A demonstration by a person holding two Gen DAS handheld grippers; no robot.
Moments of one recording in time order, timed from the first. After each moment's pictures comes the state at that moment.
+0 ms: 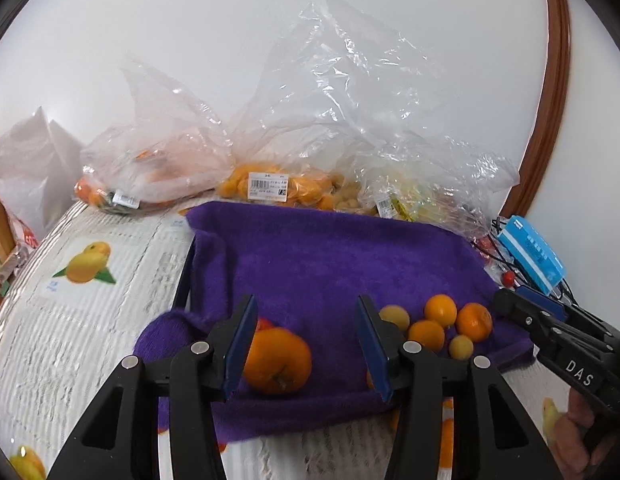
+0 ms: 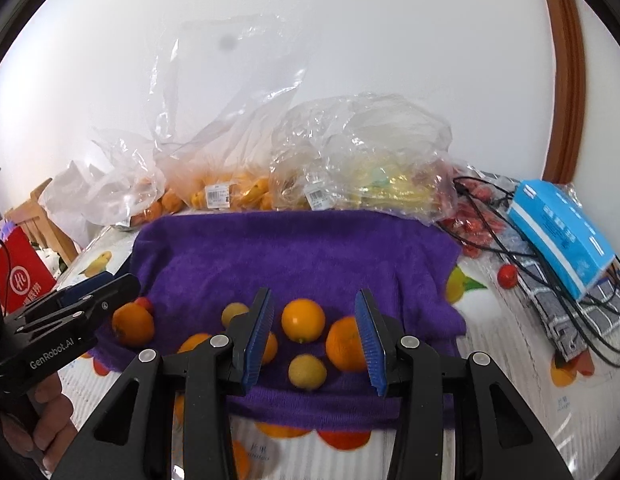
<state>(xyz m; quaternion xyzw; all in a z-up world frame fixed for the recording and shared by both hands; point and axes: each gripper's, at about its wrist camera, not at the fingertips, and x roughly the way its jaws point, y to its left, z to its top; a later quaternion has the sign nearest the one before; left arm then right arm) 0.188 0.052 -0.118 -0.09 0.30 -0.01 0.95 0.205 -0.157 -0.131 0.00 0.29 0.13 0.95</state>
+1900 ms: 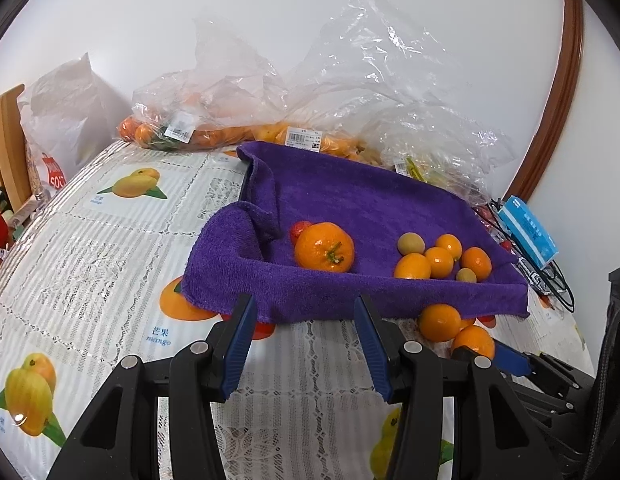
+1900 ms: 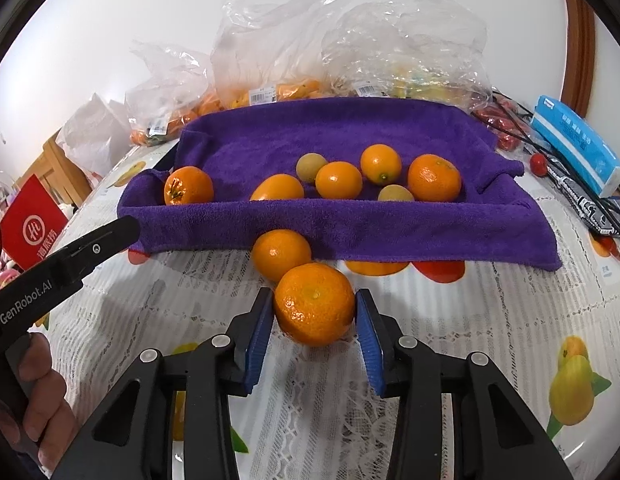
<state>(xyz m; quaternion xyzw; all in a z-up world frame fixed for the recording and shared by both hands) 0.123 0.076 -0.144 -0.13 0.34 0.00 0.93 0.135 -0.115 -0.191 -0.01 0.38 0.15 0.91</state>
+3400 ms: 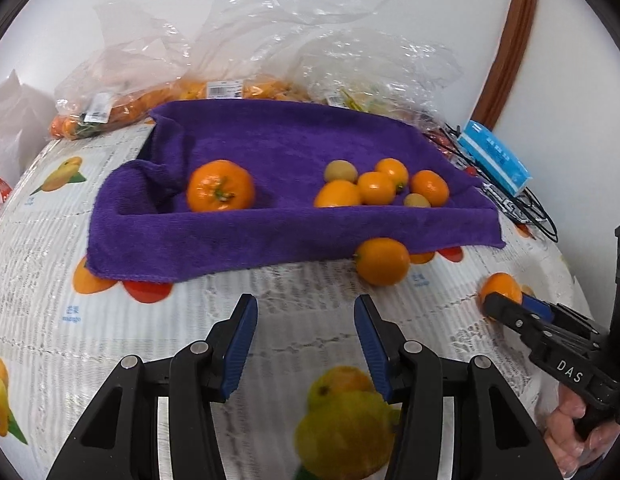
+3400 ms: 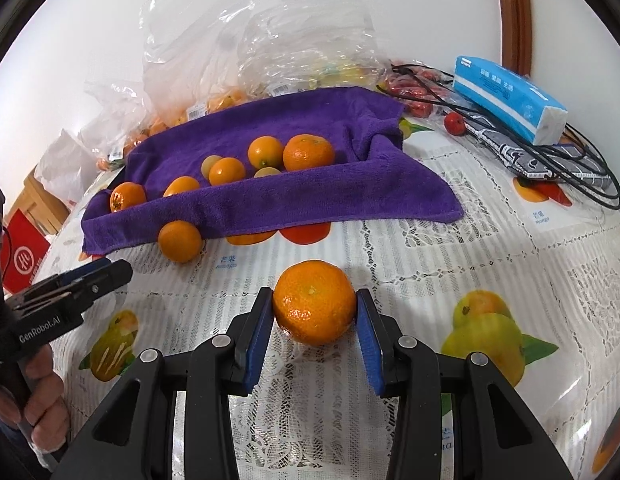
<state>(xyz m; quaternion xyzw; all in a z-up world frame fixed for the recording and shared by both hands) 0.131 0.016 -0.160 -0.07 0.40 -0.08 0.91 0.121 -0.201 -0.195 0.04 0.38 0.10 0.92</state>
